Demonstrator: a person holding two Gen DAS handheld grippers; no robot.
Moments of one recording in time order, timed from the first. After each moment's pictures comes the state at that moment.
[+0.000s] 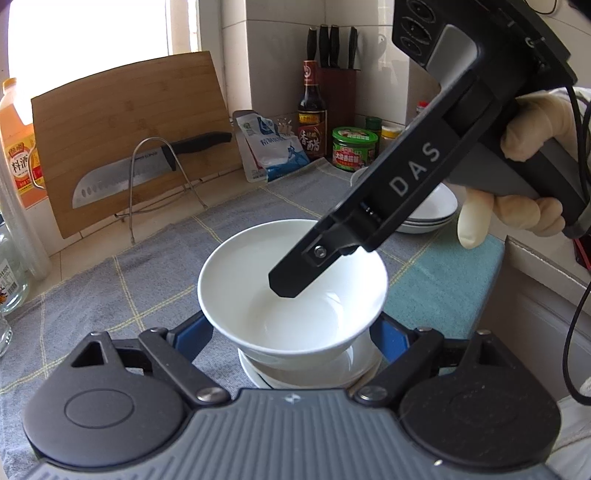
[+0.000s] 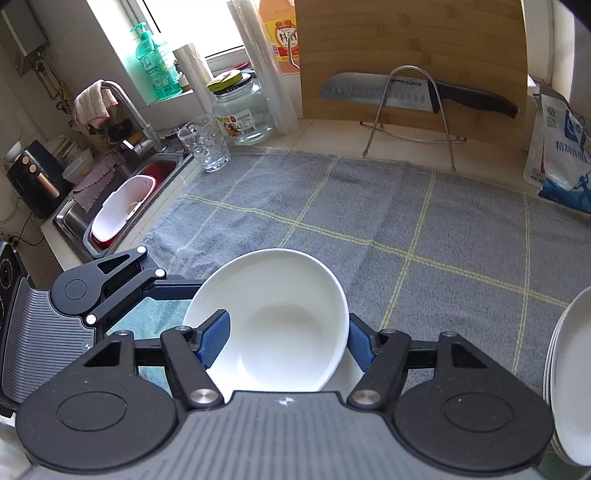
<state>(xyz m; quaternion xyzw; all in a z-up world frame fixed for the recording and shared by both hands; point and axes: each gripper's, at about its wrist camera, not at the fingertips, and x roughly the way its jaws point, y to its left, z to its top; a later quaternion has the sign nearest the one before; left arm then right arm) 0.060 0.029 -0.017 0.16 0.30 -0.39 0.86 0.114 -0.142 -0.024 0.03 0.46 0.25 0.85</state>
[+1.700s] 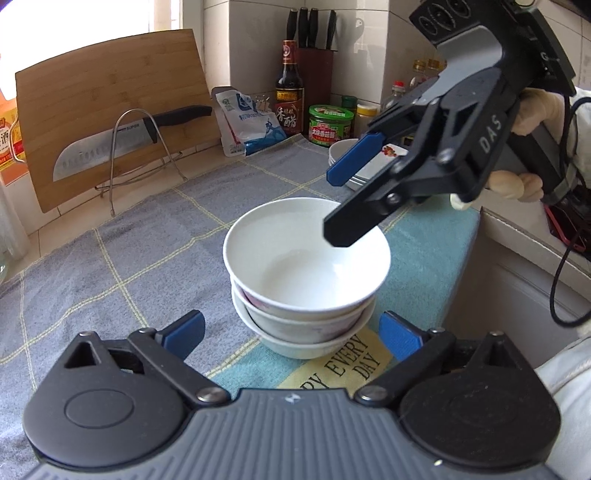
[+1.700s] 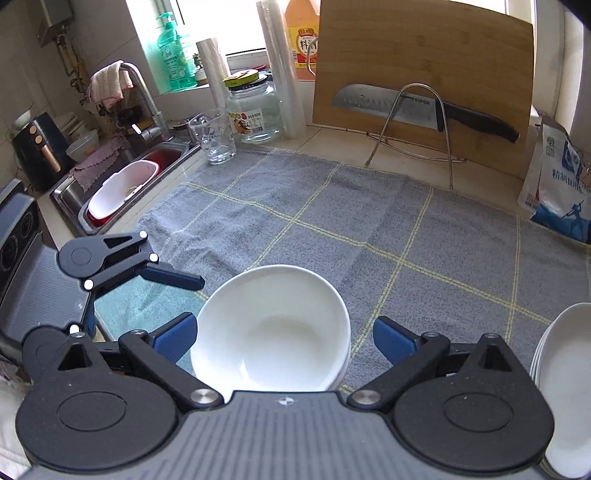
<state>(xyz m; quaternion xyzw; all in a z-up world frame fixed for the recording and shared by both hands) 0.063 0.056 -0.037 0.16 0.32 -0.44 0.83 0.088 -0.146 -0.028 -0.04 0.42 0.26 0.87</state>
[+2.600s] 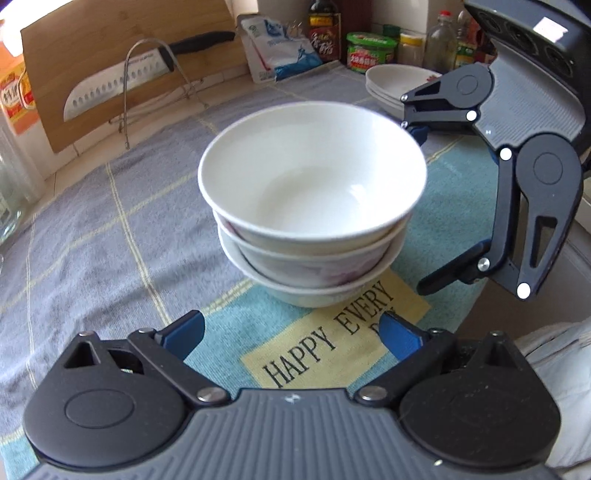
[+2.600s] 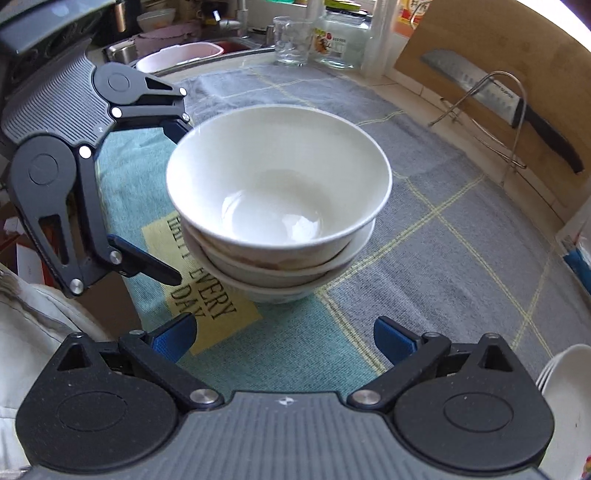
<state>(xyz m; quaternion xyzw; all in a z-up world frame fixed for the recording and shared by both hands) 0.058 0.019 -0.082 0.21 0.41 -0.33 0.82 0.064 -0.154 -0.113 -0.24 0.42 0.36 0.80</state>
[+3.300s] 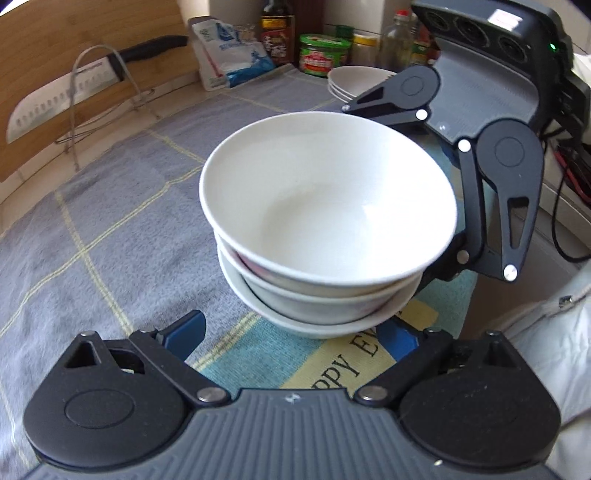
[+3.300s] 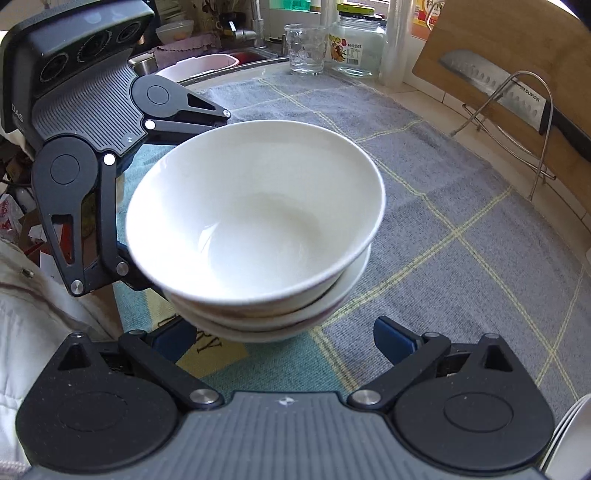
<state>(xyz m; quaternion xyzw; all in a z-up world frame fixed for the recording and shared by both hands) 0.101 0.018 -0.074 0.21 0.40 -0.45 0.77 0.098 -0.154 -0.113 -0.21 0.42 0.40 0.79</state>
